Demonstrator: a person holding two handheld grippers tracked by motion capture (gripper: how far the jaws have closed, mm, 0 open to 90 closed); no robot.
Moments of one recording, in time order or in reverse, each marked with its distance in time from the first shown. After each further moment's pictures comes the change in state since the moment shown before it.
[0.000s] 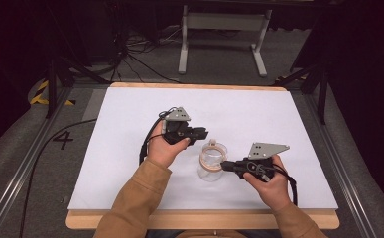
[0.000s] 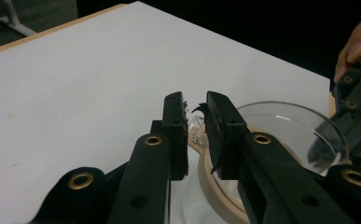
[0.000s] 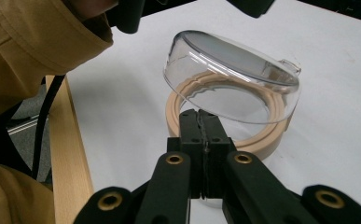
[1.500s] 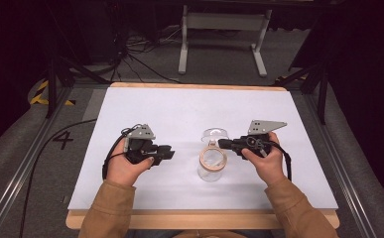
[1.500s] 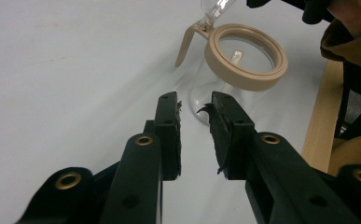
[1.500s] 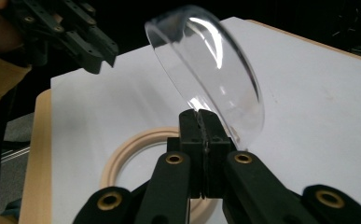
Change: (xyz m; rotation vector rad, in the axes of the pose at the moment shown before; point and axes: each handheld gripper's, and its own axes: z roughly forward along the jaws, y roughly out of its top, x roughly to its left) left arm -0.007 -0.049 -0.080 0.129 0.061 -0.043; right arm -0.051 0.026 0.015 -0.086 0.041 0.022
